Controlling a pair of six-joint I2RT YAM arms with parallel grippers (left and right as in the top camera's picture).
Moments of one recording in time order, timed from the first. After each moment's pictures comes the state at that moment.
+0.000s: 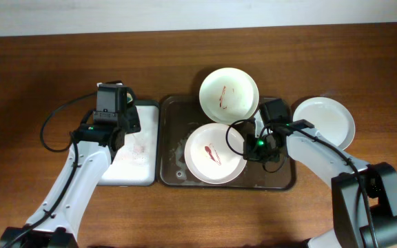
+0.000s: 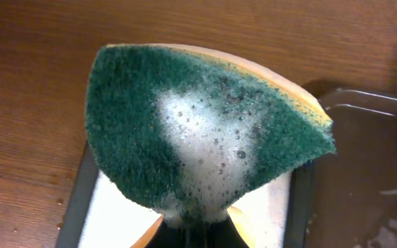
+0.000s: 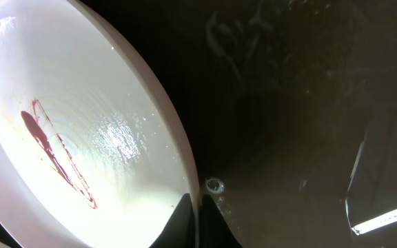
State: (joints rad) left arm -0.15 1.47 1.01 -0.47 -0.21 -0.25; right arm 0.25 1.69 0.90 -0.56 -0.34 0.37
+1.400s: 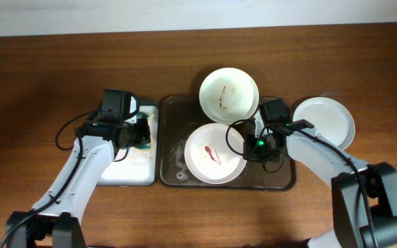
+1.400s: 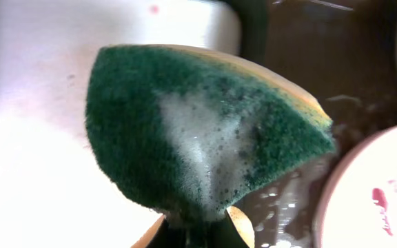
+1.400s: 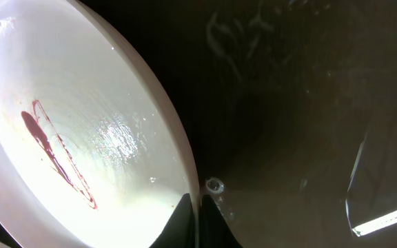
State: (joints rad) left arm -0.15 1.54 1.01 -0.61 0.10 -0.26; right arm 0.25 1.69 0.90 -0.56 -0.34 0.37
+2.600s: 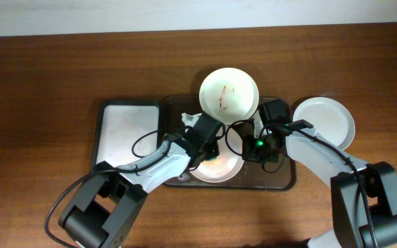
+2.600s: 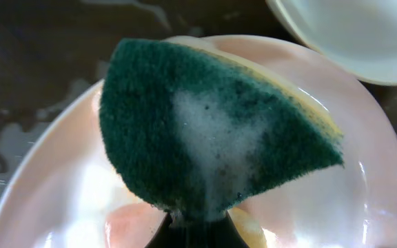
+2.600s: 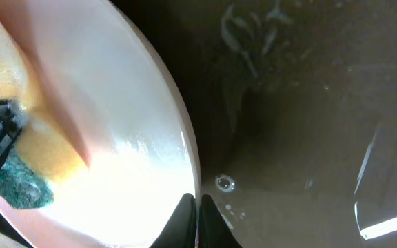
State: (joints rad) left arm -0.68 1.84 1.03 -0.31 -0.08 -0.81; right arm 0.25 1.69 0.90 -0.56 -0.36 0.37
